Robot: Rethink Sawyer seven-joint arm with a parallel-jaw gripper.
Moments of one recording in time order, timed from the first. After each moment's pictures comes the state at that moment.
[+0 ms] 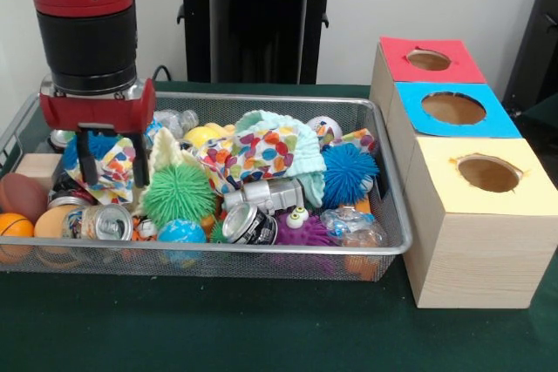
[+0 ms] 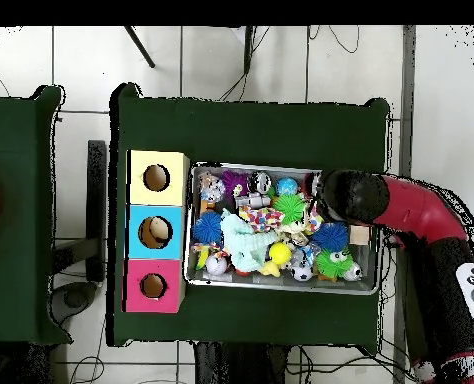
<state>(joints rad) -0.69 -0.55 0.32 1.41 -0.36 0.67 1.57</state>
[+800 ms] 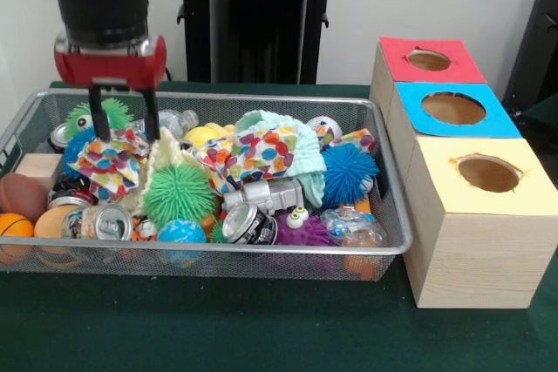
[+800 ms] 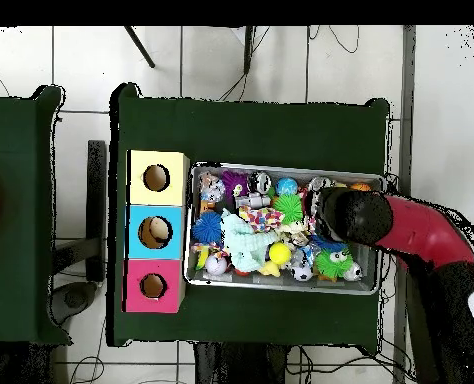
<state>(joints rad) -0.72 -0.68 0.32 1.58 -0.34 0.67 1.57</state>
